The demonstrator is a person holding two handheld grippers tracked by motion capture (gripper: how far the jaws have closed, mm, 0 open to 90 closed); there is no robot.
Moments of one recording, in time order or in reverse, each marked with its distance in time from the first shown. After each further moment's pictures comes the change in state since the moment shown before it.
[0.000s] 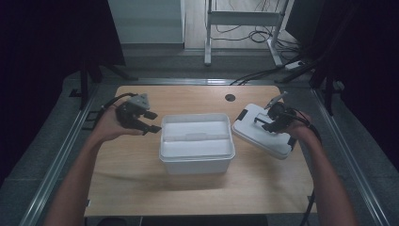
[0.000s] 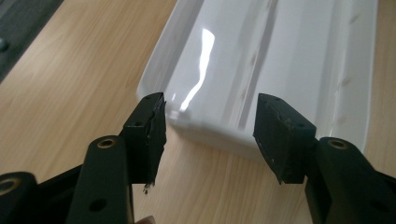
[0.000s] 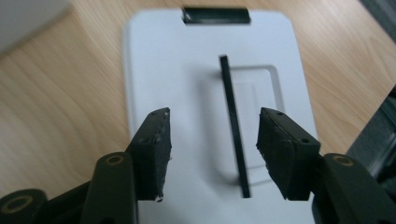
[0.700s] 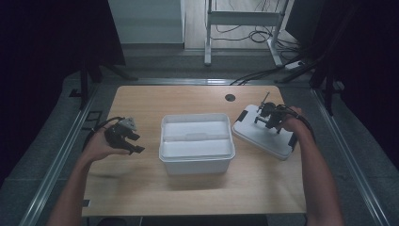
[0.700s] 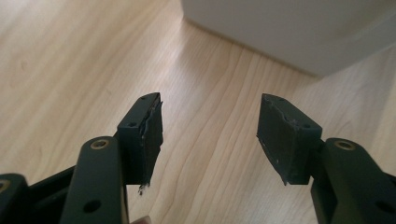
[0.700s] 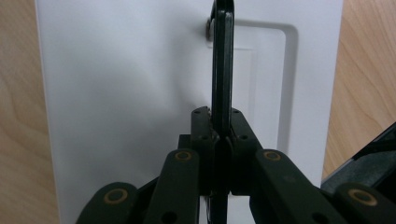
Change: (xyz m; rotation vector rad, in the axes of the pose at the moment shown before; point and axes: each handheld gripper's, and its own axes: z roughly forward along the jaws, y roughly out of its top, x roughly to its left) left arm 0.002 -0.088 0.046 0.156 0.005 -0.133; right arm -0.022 0.013 0.056 0.274 0.042 -0.161
